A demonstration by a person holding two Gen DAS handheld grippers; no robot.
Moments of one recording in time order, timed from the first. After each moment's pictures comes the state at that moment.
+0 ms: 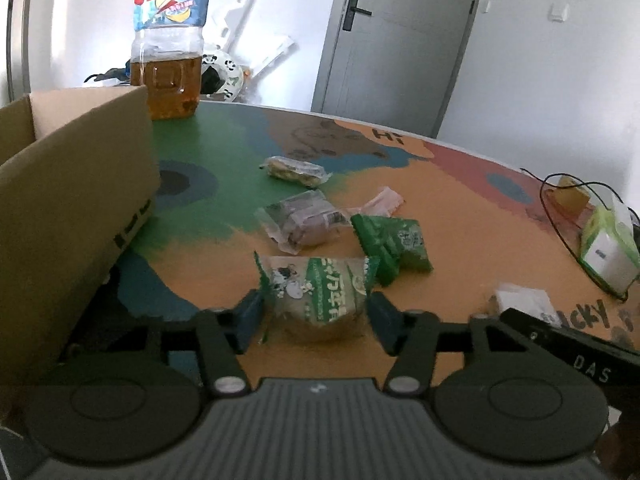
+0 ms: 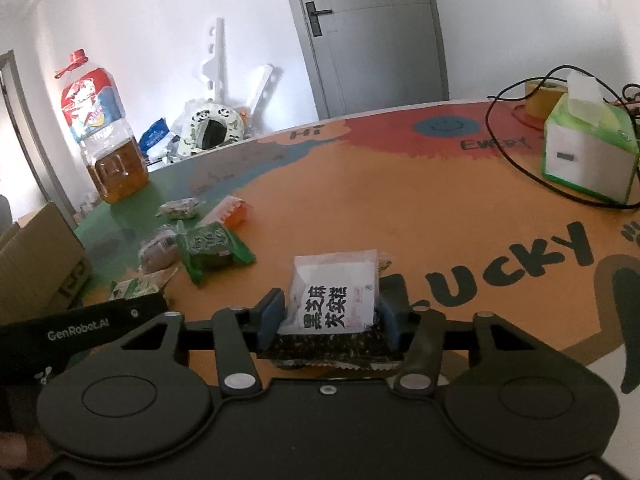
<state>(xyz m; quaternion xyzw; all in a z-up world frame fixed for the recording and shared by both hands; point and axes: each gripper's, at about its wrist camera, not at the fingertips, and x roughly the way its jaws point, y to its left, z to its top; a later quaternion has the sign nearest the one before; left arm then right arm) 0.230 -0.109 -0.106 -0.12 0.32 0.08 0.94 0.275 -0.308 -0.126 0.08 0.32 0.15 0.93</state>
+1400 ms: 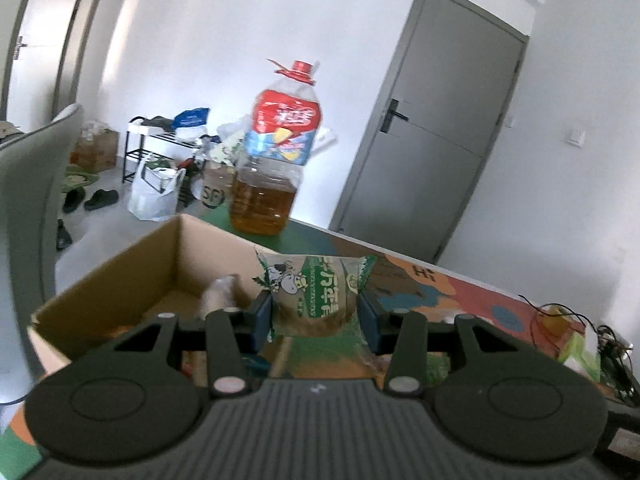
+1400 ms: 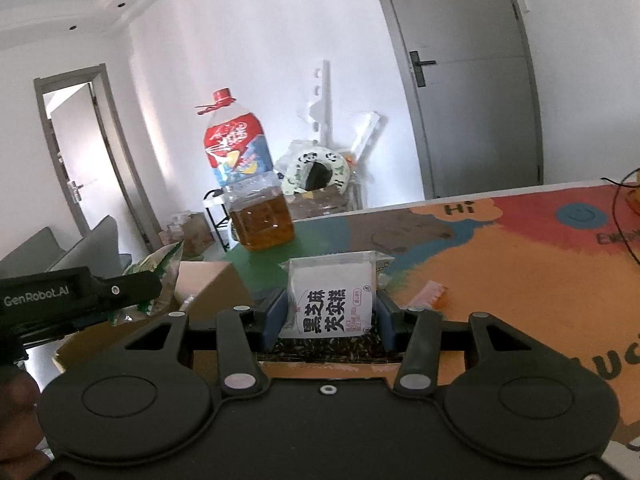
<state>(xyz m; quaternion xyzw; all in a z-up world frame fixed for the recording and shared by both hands) 0.143 0.001 -0.002 -0.18 0.20 0.12 0.95 0.237 -0.212 -0.039 0.09 0.24 0.28 0.93</state>
